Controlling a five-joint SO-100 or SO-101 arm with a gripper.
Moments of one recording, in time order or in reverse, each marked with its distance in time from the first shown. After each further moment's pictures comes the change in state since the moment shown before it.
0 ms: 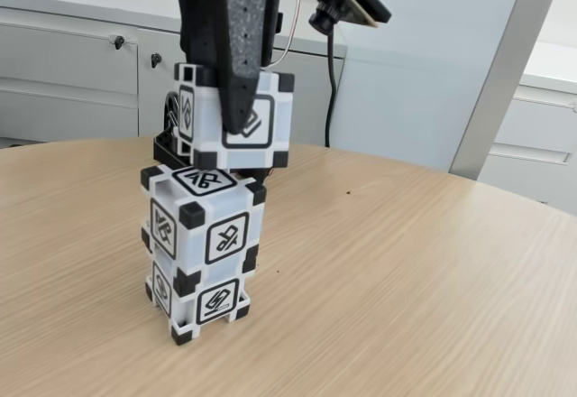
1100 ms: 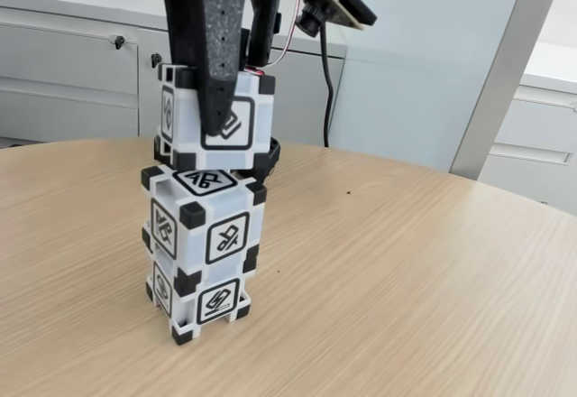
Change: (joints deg) arm 3.8 -0.2 0.8 0.0 -2.3
